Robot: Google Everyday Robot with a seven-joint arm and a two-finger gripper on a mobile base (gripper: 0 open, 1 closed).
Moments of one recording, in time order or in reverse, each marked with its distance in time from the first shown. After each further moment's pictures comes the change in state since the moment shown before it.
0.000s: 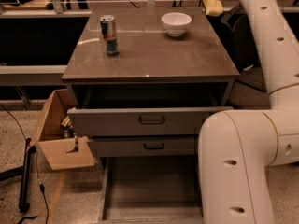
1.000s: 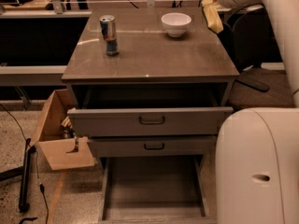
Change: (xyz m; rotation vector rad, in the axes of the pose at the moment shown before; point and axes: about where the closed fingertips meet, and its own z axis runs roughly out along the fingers) arm 0.042 0.014 -0.043 -0.069 0.222 0.168
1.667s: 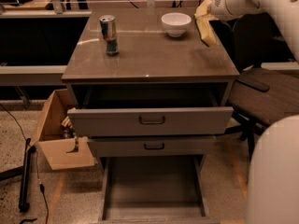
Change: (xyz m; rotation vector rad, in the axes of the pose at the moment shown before) arm 0.043 0.034 -0.016 -0.056 0.068 0.056
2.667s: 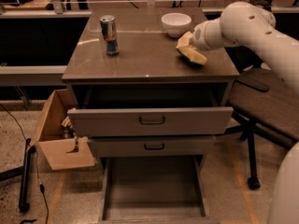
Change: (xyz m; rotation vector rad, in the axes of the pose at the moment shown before) arm 0.098 0.026 0.040 -0.024 0.088 -0.005
